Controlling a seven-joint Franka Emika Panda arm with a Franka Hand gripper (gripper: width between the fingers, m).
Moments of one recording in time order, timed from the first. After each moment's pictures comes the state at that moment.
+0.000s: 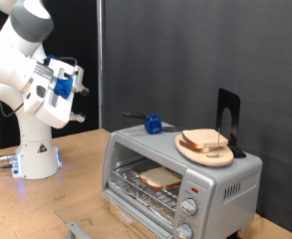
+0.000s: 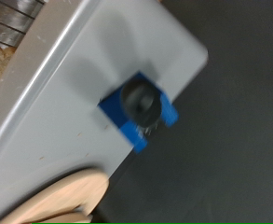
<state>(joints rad) -0.18 -0.56 -0.28 -2.72 0.95 1.80 -0.55</state>
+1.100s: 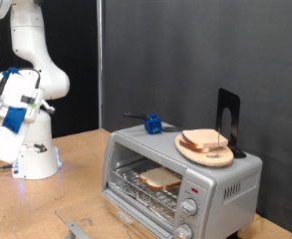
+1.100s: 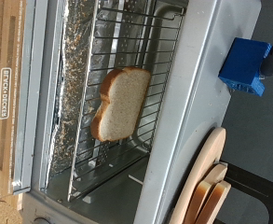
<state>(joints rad) -0.24 -0.20 -0.50 -2.52 0.91 1.70 -0.41</state>
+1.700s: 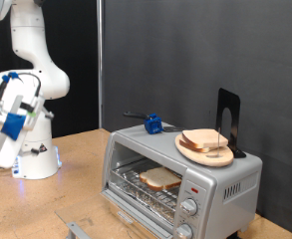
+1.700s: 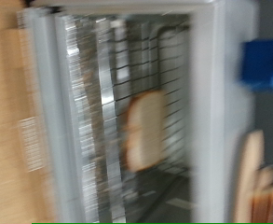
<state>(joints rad) -0.24 -0.12 -0.48 -2.49 0.86 1.74 -0.21</state>
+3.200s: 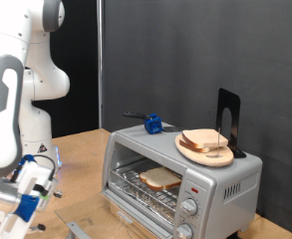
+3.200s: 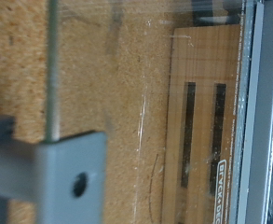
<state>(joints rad) -0.23 0.42 -0.35 -2.33 1.02 1.84 -0.57</state>
